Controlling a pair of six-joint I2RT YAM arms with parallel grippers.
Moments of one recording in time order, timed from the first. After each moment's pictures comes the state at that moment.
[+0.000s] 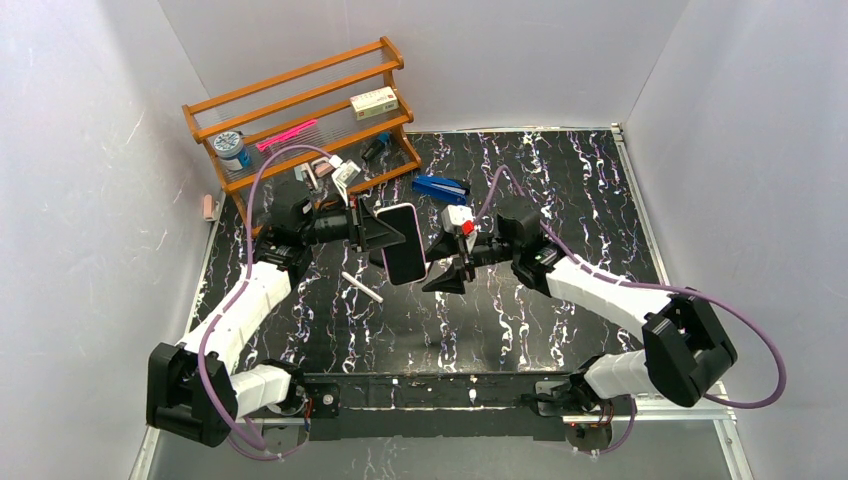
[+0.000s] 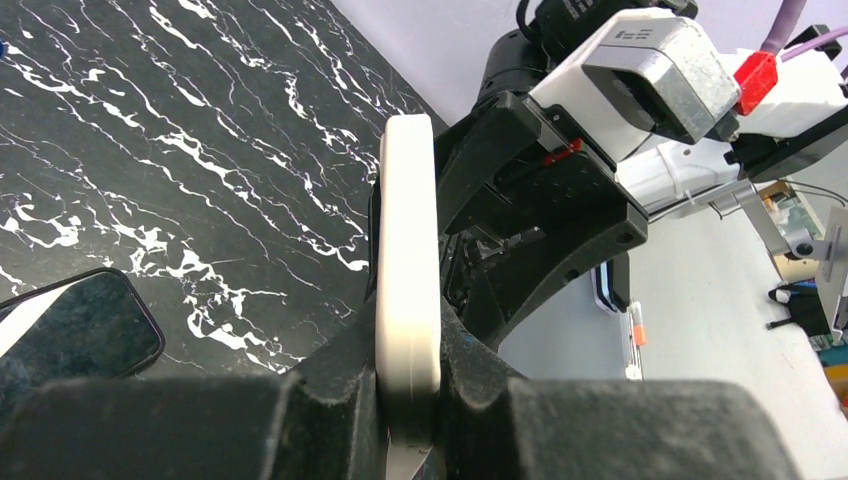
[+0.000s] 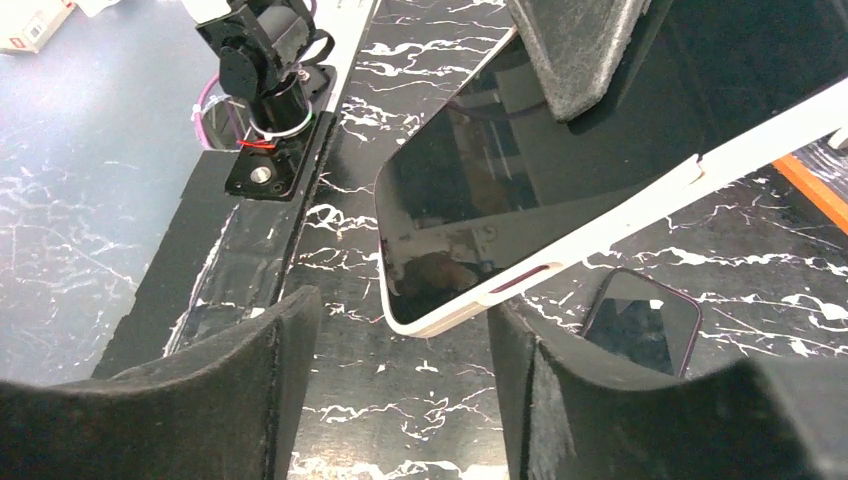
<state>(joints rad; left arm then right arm) -0.29 1.15 0.80 0.17 1.03 -0.58 0.70 1.33 0.78 0.33 -1.04 -0.16</state>
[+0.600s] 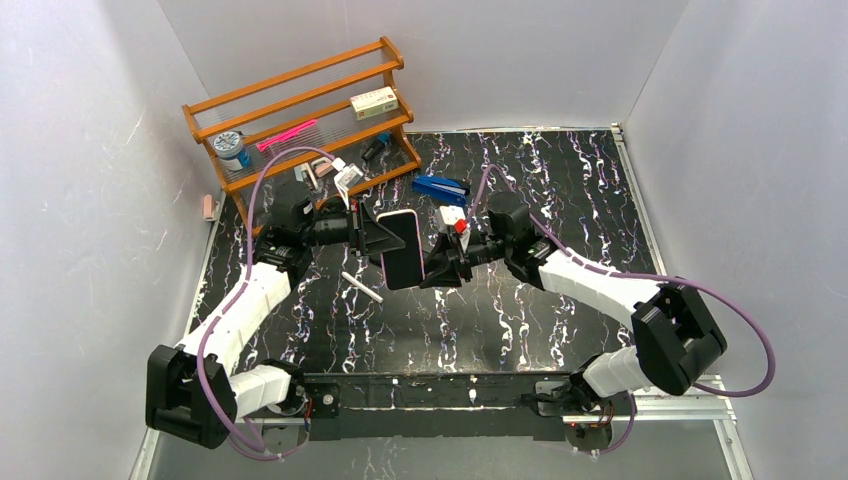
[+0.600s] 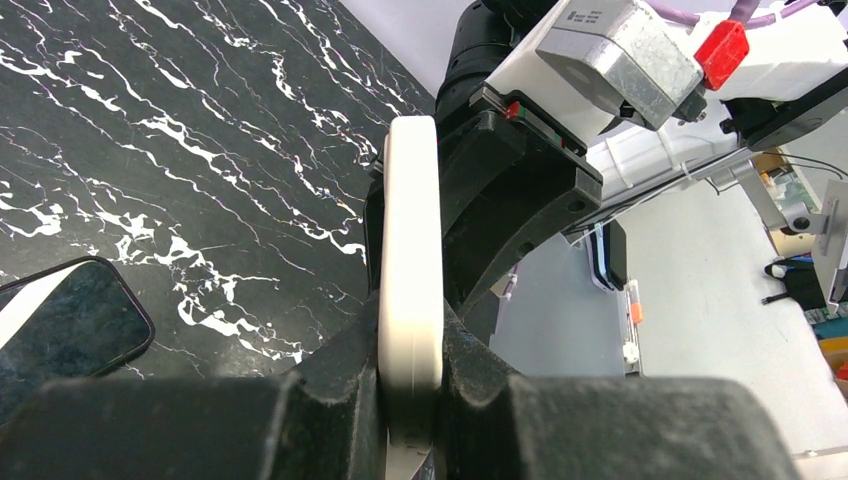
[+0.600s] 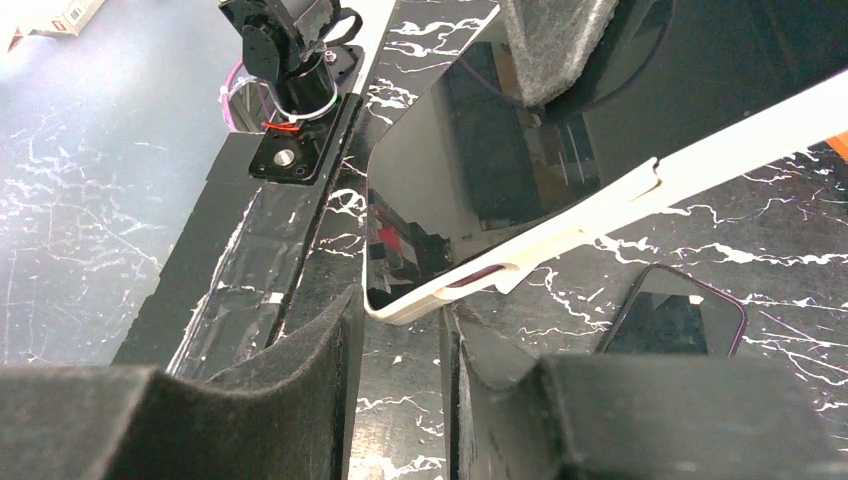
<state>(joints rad) -0.30 1.14 0.80 0.13 1.06 -0.54 0.70 1.40 0.84 0.24 -1.10 -0.20</state>
